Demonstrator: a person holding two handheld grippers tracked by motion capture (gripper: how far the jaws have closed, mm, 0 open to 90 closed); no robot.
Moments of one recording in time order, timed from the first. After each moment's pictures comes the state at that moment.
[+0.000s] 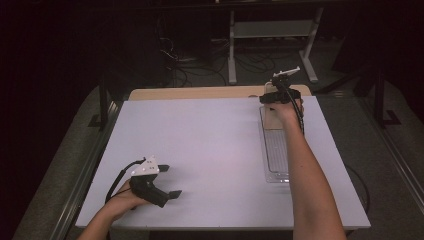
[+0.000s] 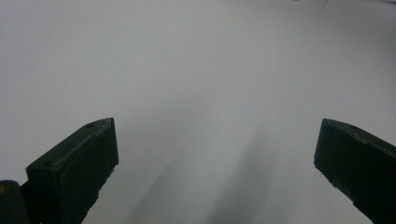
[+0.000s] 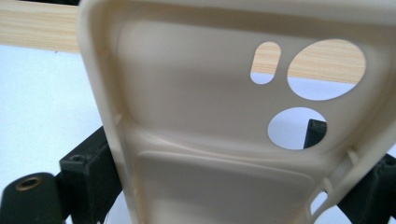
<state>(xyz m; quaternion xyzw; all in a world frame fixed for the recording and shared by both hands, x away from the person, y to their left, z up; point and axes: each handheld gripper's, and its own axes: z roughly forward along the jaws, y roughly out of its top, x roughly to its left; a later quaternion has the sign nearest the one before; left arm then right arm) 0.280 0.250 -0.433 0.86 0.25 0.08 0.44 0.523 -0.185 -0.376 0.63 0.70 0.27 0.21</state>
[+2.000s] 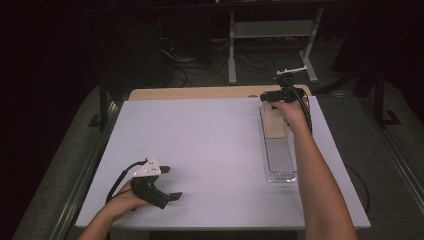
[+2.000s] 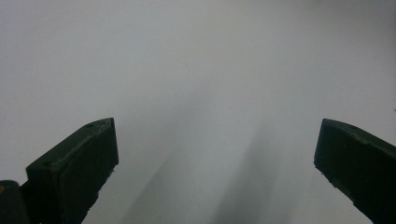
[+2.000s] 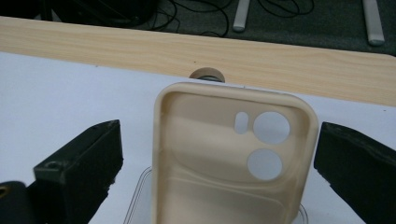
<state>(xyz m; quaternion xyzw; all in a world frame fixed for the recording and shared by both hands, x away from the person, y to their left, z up) 0.279 0.248 -0.434 0.87 0.24 0.07 0.43 0.508 -0.193 -0.359 0.60 0.70 0.33 0.20</state>
